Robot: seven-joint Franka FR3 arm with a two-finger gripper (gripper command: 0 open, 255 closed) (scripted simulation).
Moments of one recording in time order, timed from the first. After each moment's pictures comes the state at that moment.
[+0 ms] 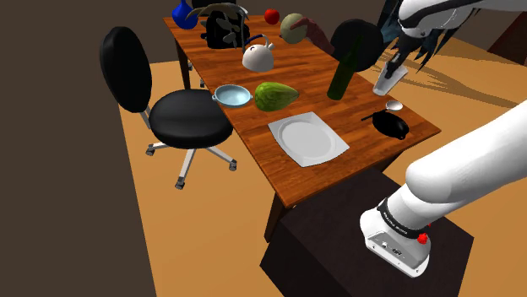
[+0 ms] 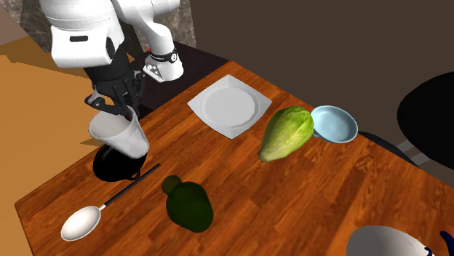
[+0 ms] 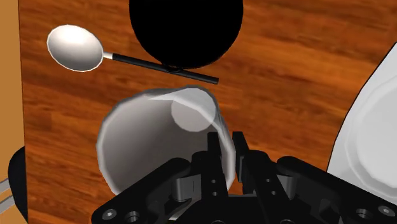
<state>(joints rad) -0.45 -0.15 -0.41 -2.17 -0.16 2.14 -0.79</state>
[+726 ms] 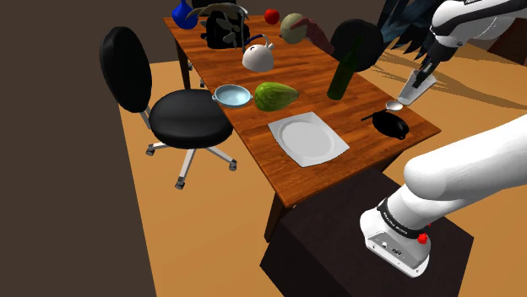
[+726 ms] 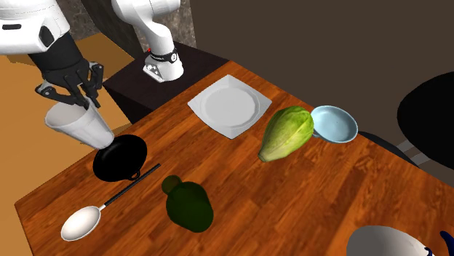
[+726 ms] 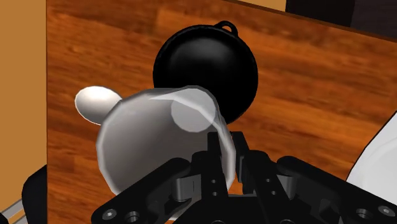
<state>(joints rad) -0.54 -0.28 -0.51 -2.27 -0.23 2.14 -0.94</state>
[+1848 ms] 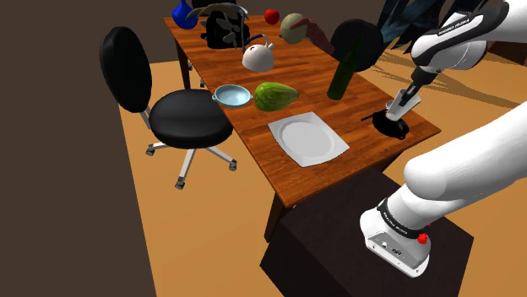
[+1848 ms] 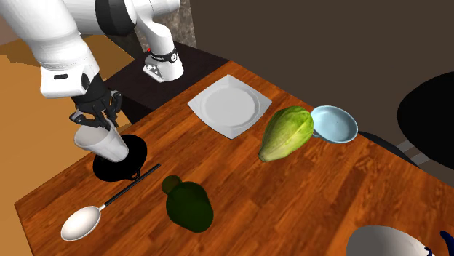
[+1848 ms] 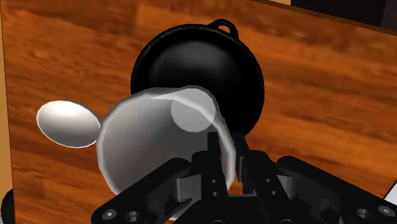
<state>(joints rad) -0.53 -0.16 -0.55 -2.41 -0.20 2.39 -0.96</state>
